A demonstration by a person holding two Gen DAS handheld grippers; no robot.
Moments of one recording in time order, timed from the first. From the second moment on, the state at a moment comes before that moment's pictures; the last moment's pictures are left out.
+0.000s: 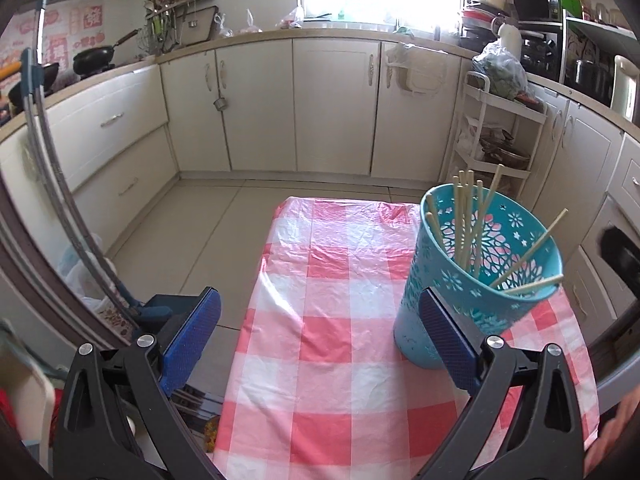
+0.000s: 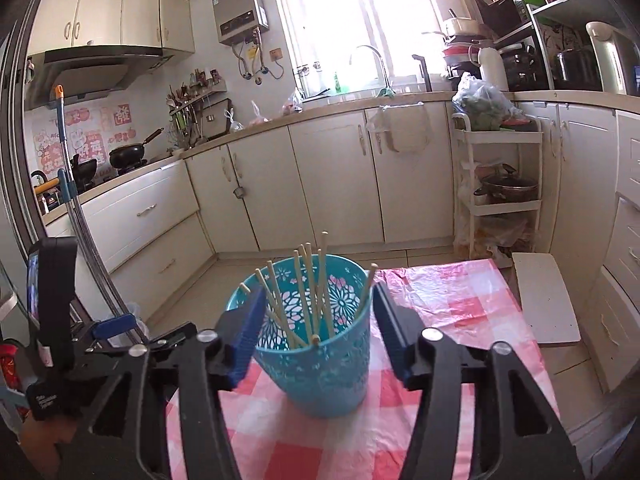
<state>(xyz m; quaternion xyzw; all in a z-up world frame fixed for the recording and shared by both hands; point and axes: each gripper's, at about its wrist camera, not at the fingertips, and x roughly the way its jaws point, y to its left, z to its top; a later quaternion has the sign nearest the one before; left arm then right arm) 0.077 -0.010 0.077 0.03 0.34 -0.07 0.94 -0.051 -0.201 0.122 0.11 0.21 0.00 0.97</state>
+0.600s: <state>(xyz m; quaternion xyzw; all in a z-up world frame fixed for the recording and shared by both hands) -0.113 0.013 0.165 0.03 0.32 -0.10 0.94 -0.199 -0.174 0.184 0.10 0.25 -0.01 0.96</state>
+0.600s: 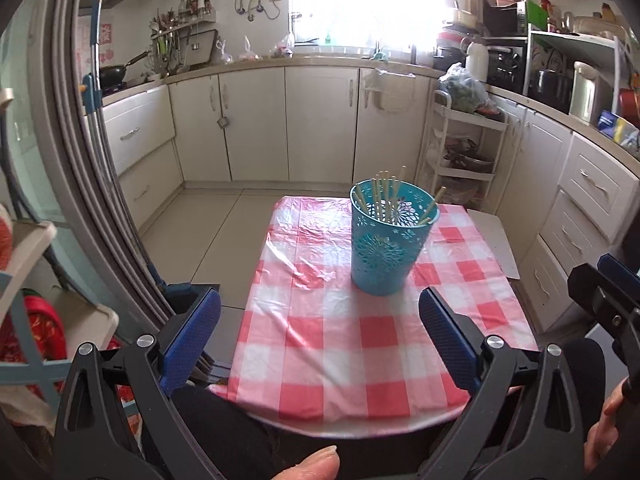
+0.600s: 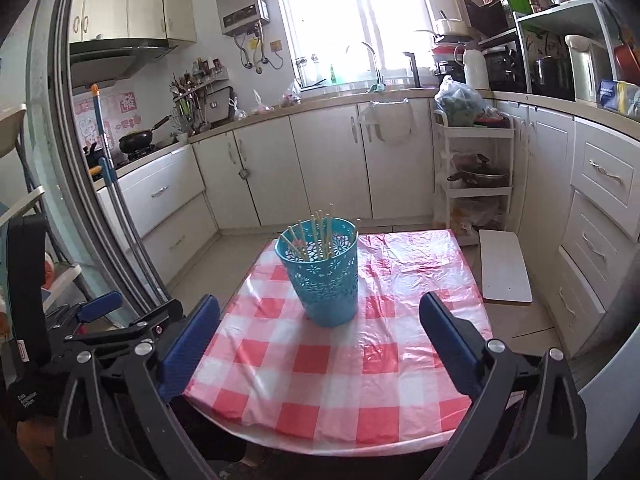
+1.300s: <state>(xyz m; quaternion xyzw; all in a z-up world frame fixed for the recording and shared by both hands) -0.218 0.019 0.179 0.06 0.27 -0.05 0.96 -0.285 -0.143 0.178 0.10 0.22 -0.01 0.97</state>
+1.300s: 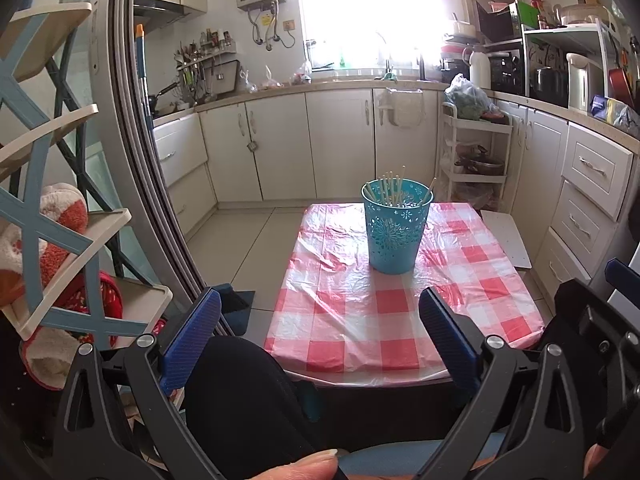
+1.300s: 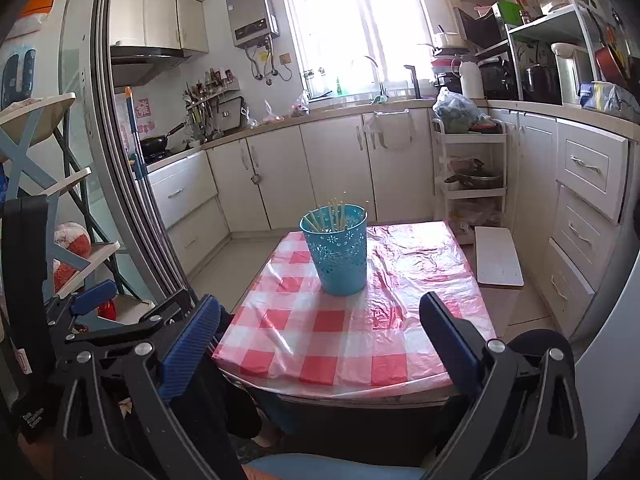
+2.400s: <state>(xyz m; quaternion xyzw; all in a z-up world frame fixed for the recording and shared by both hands) -0.213 0.024 0.173 0.05 0.27 -0.08 0.96 -0.279 -0.143 0.171 0.09 0.24 -0.01 0.97</state>
